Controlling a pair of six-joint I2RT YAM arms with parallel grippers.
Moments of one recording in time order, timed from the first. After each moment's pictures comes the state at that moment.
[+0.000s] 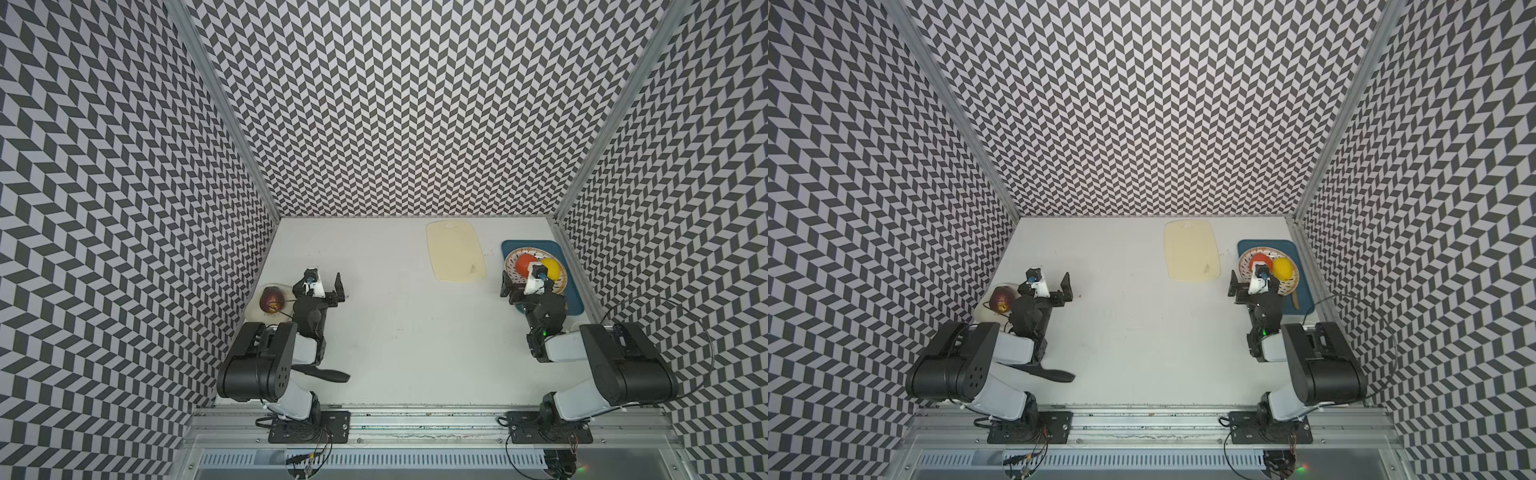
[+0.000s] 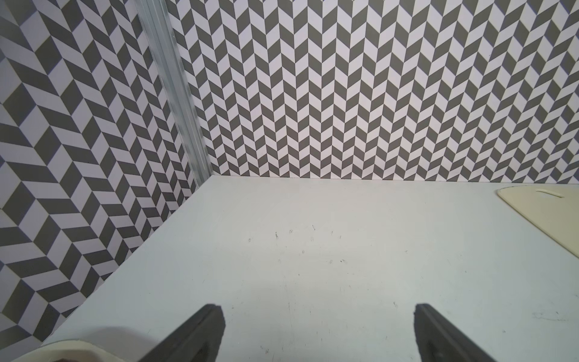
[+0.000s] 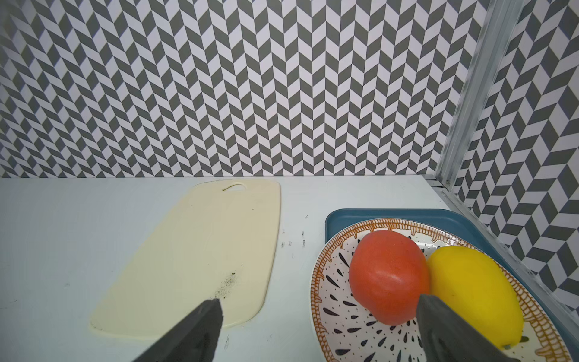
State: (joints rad) left arm -0.02 1.56 0.25 1.23 -0.06 0.00; right arm 0.04 1.53 0.27 1.17 0.02 0.02
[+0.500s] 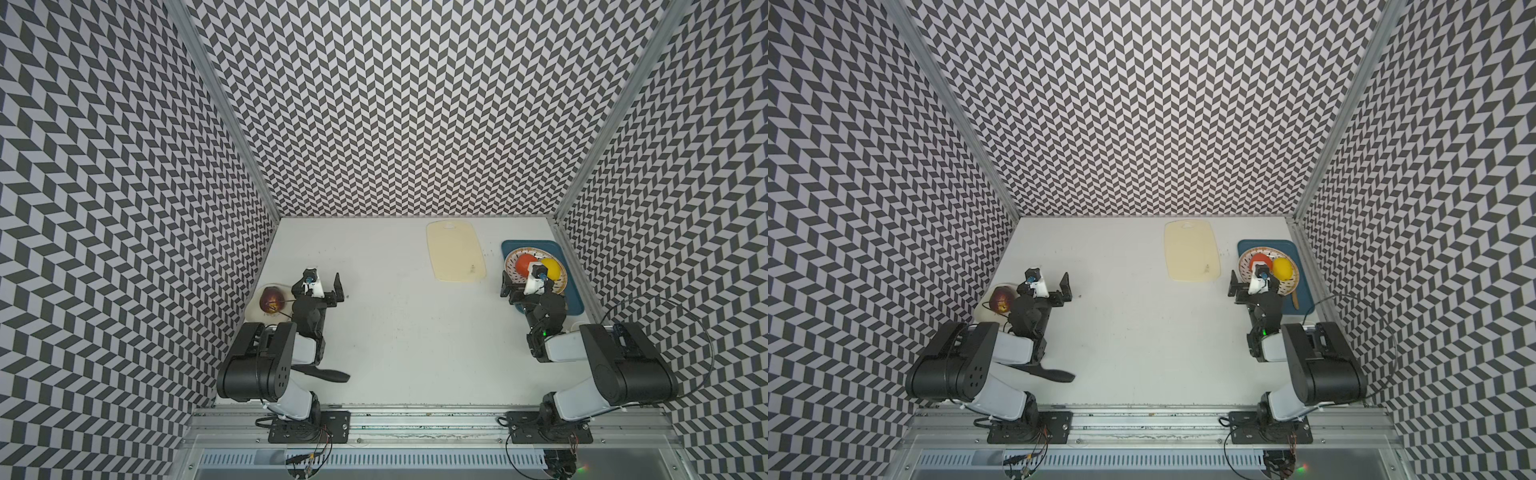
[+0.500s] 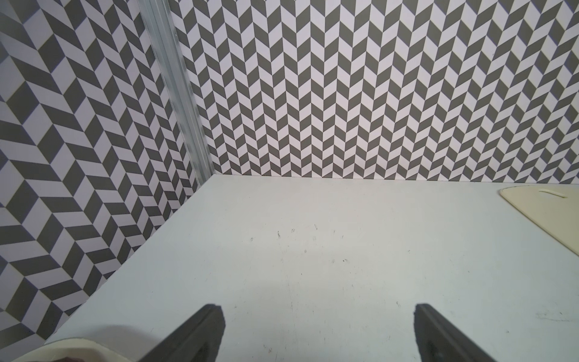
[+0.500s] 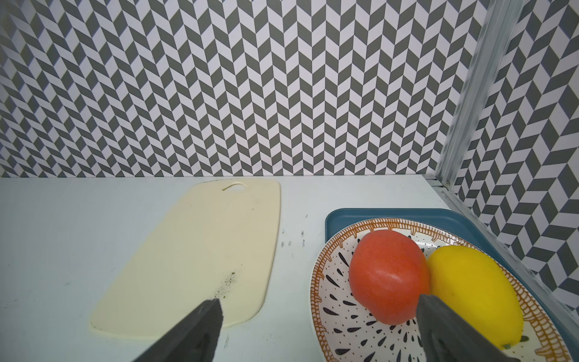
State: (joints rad) left arm -0.01 1.56 0.25 1.22 -0.06 0.00; right arm 0.04 1.53 0.27 1.17 0.02 0.02
